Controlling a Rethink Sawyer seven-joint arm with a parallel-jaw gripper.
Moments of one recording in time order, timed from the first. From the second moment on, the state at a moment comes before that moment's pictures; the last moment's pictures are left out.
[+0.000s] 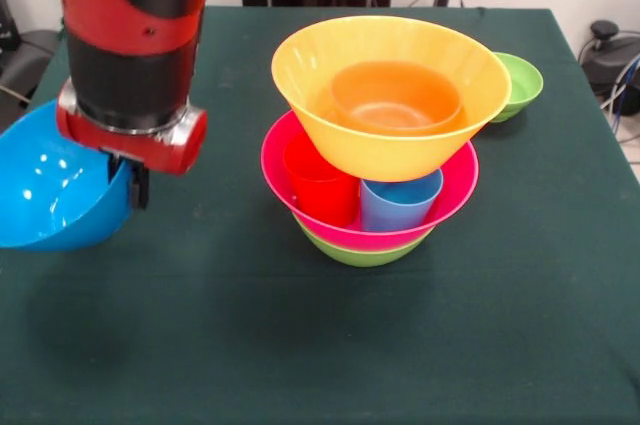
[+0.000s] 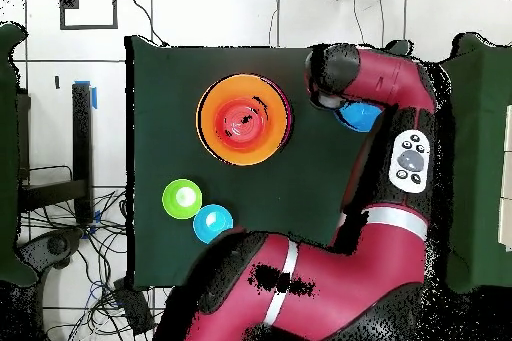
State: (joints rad) arm -0.32 -0.25 -0.12 0.84 -0.10 0.94 1.71
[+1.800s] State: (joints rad) arm -0.18 -0.53 -0.22 0.86 -0.08 1.19 1.71
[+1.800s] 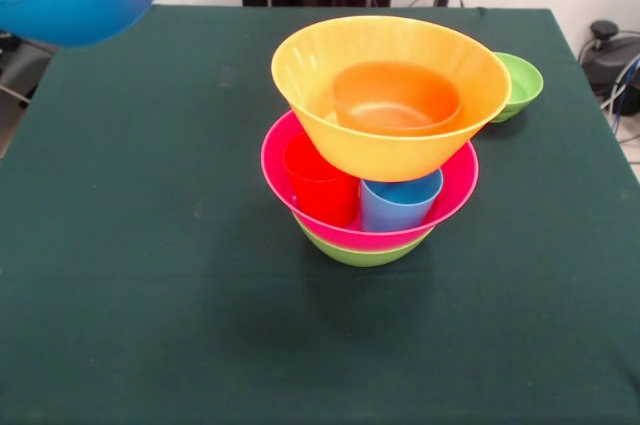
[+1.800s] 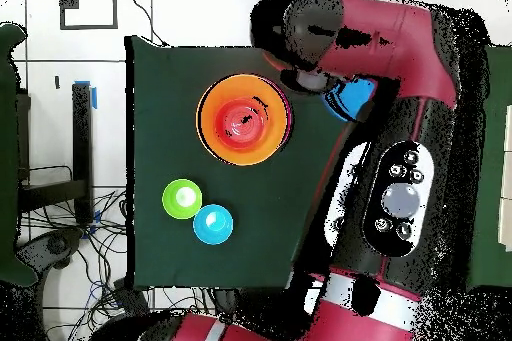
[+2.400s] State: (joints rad) arm -0.09 -0.55 -0.26 0.86 -0.06 1.19 1.73
